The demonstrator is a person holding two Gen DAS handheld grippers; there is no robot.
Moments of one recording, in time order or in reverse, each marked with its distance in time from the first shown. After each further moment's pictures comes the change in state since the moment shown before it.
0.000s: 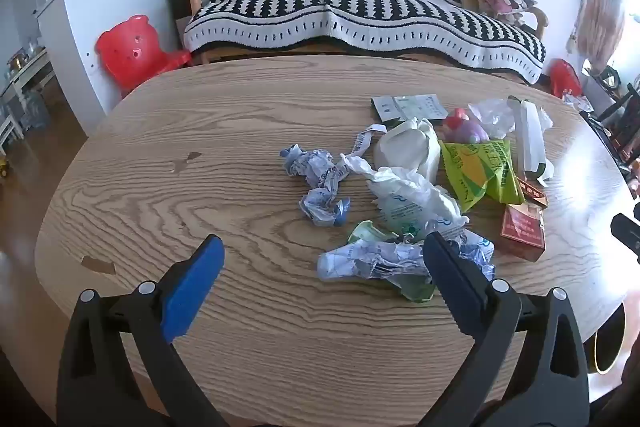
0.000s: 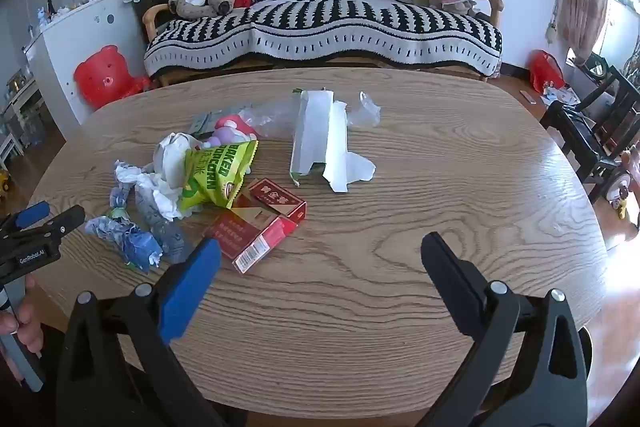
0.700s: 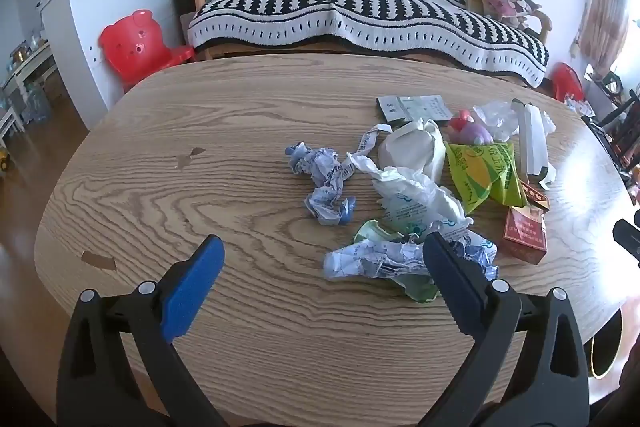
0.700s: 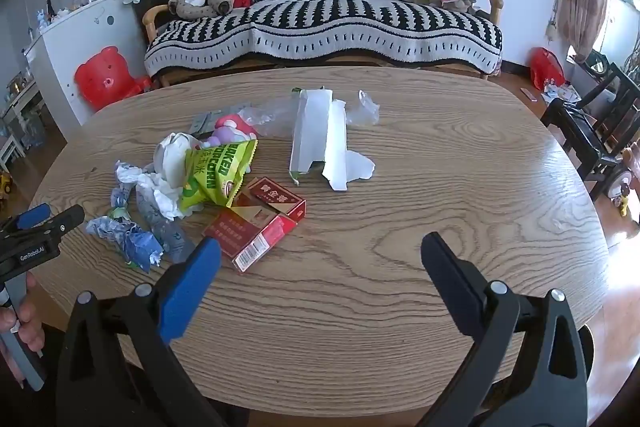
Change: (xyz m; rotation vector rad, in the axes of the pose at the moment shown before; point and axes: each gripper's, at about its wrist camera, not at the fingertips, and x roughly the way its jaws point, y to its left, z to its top) left arm 0.000 0.006 -0.001 -0.016 0.002 -0.004; right arm 0.000 -0.003 -0.001 0.005 0.002 0.010
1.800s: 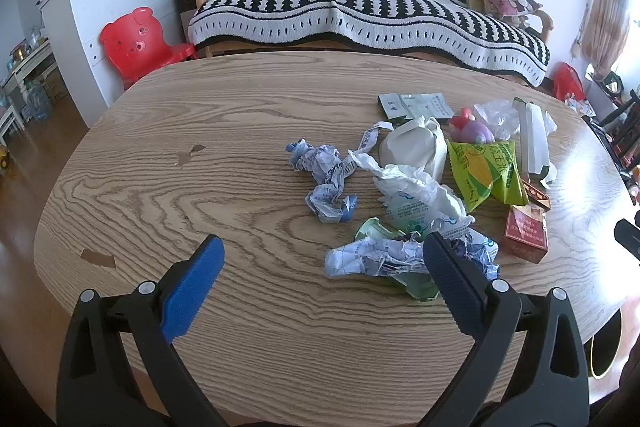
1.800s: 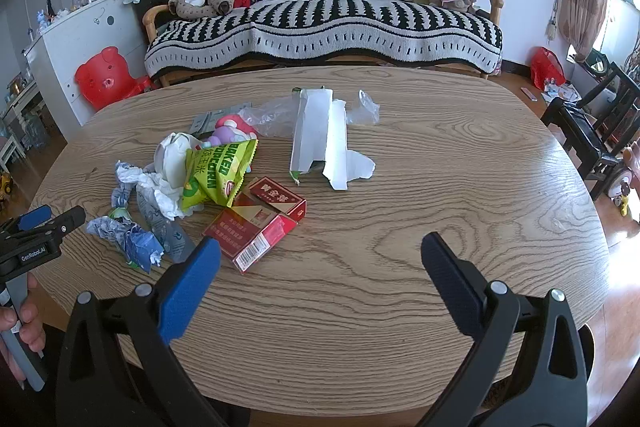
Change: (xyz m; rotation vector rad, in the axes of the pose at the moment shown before) left arm 0.003 0.001 -0.002 -0.010 0.009 0.001; right arm -0.003 0.000 0.000 0.001 0.000 0.000
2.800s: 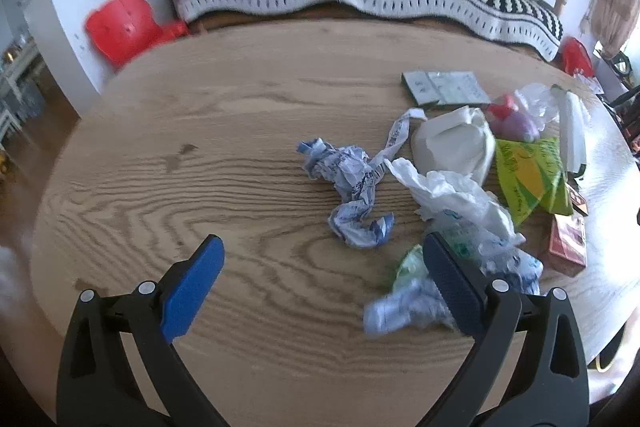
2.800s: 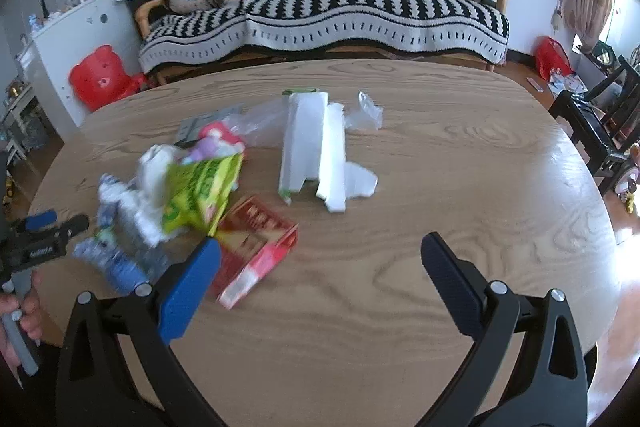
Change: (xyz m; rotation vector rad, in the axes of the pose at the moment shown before) left arm 0.067 0.016 0.034 0.026 0.157 -0.004; right arm 0.045 -0.010 0.037 0.027 0.057 0.011
